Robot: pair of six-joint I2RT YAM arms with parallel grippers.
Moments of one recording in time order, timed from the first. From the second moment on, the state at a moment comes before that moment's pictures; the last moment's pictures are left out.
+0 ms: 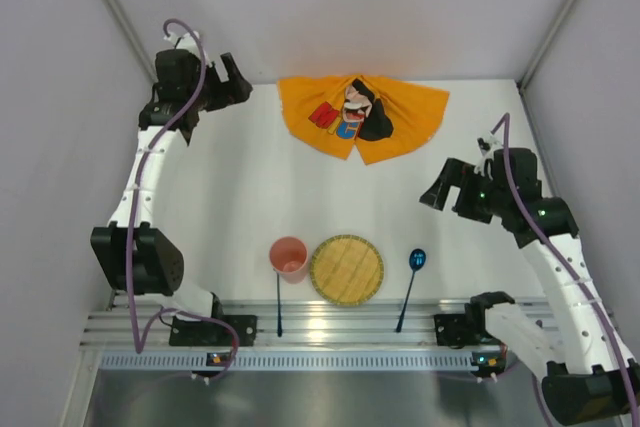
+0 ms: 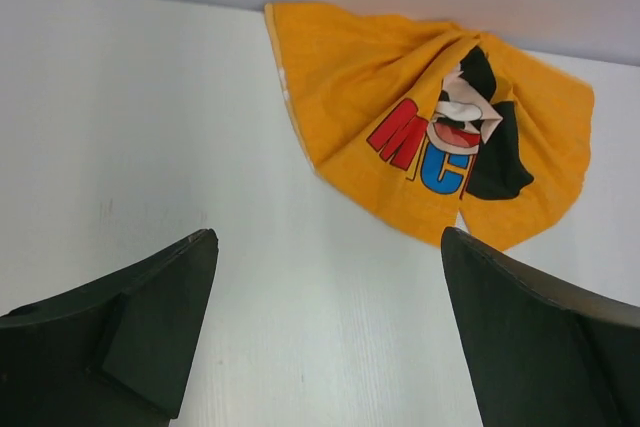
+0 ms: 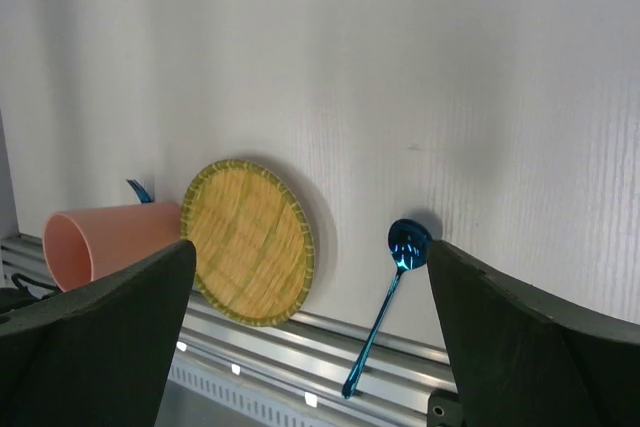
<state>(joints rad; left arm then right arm) -0.02 1.56 1.58 -0.40 0.21 -0.29 0.17 0.86 0.98 -0.88 -0.27 0.47</state>
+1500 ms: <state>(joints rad) -0.45 2.55 2.25 -0.50 0.00 -0.83 0.19 1.08 1.08 -1.00 0.20 0.48</state>
